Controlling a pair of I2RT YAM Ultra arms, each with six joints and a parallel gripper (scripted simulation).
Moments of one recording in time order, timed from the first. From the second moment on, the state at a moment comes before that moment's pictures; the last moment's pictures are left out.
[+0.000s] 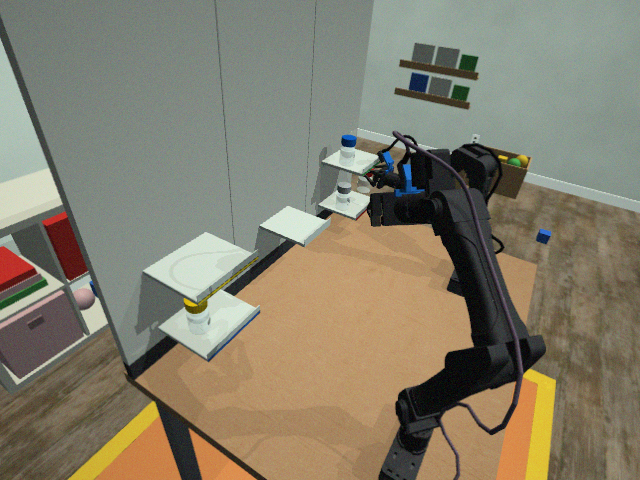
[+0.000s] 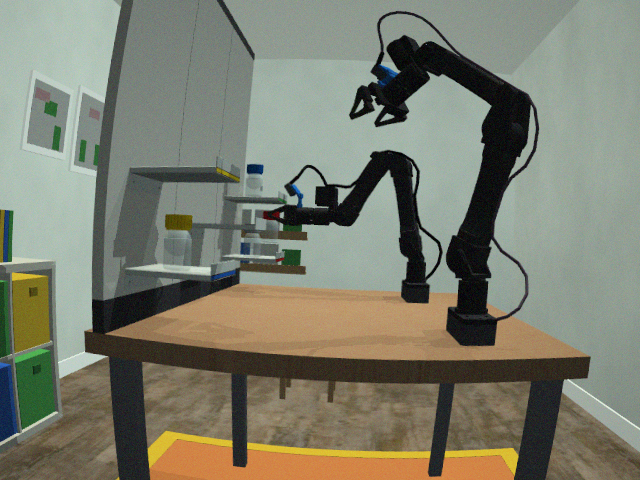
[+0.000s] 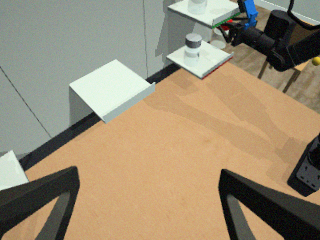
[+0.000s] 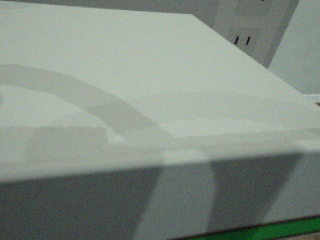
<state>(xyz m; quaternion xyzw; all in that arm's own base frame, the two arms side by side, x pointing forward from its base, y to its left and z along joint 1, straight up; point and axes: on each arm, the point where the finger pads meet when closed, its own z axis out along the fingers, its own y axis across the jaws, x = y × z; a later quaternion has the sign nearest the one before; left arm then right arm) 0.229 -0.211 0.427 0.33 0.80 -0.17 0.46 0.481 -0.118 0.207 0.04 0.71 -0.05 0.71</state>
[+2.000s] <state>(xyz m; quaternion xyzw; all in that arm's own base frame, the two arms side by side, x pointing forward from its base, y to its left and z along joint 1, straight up) 0.229 -0.211 0.427 0.33 0.80 -0.17 0.46 0.473 -0.113 0.162 0.04 0.71 -0.05 0.70</state>
